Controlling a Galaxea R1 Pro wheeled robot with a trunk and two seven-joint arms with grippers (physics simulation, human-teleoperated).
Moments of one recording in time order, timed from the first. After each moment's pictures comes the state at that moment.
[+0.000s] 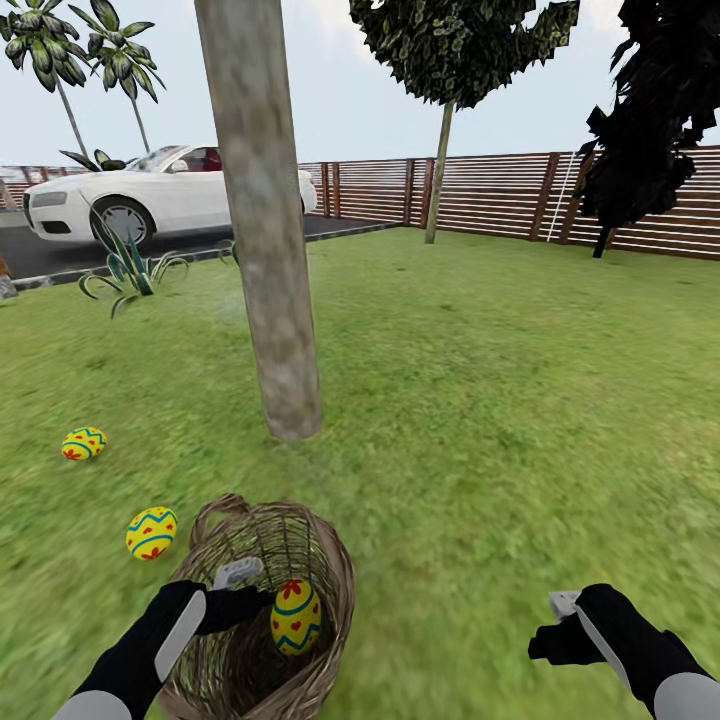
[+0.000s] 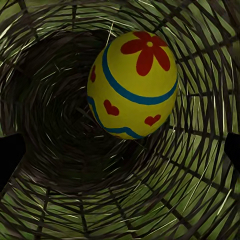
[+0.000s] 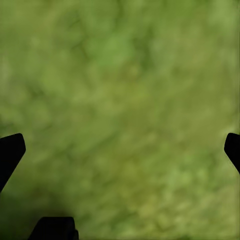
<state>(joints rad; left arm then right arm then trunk) -0.47 0.10 -0.07 -0.76 0.43 0.70 -0.06 -0.55 -0.30 0.15 -0.57 -0.06 0.80 0.27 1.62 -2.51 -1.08</state>
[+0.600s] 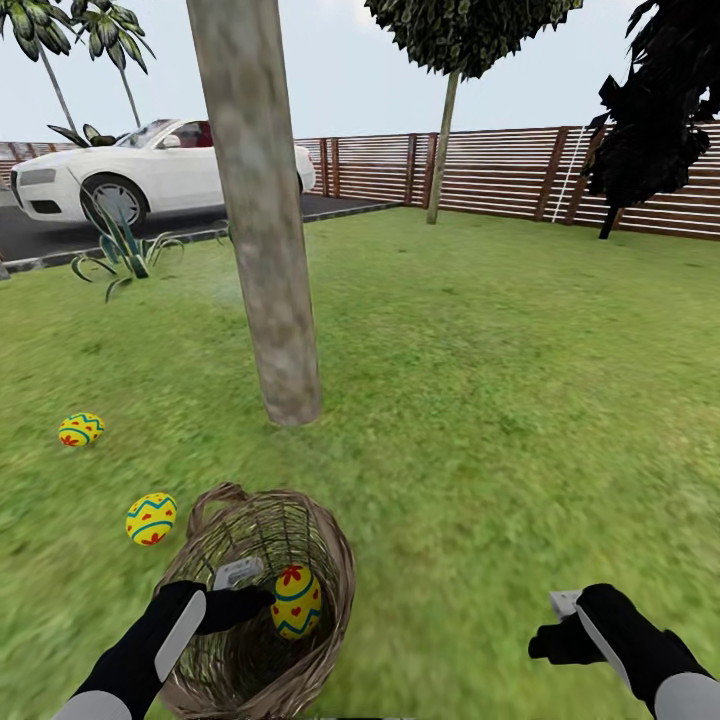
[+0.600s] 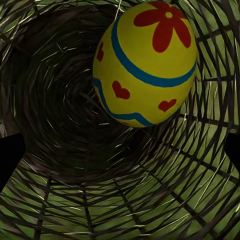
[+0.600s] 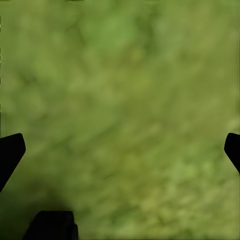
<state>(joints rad) -0.47 0.10 -0.07 -0.76 0.43 0.70 -0.06 -0.55 -0.30 0.15 -0.57 -0.06 0.80 0.28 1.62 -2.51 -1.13</state>
